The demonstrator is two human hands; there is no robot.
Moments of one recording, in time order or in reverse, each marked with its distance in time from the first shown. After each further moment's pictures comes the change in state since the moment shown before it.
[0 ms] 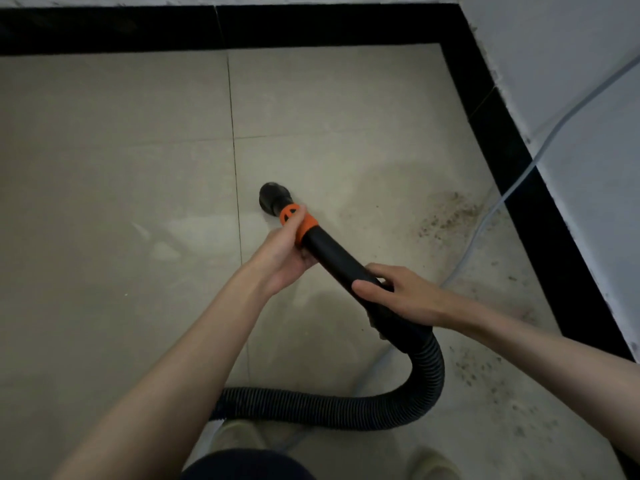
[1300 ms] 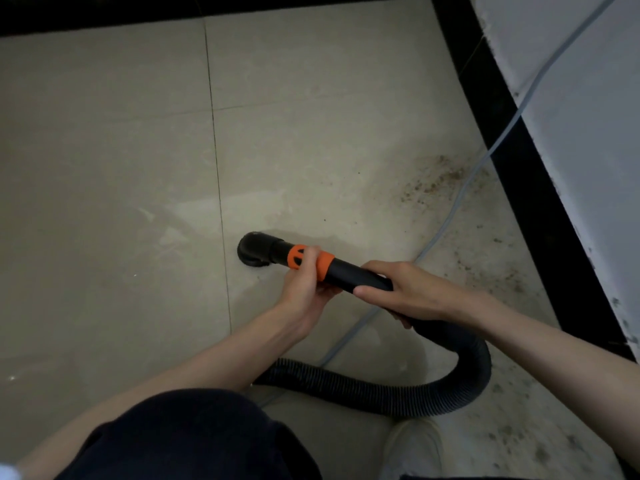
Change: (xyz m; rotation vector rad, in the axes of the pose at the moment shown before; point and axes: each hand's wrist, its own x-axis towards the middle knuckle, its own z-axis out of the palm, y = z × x) left_hand -0.044 -0.116 0.031 -0.005 0.170 0.018; right_hand -0.041 0.060 -0.015 -0.314 -0.064 -0.019
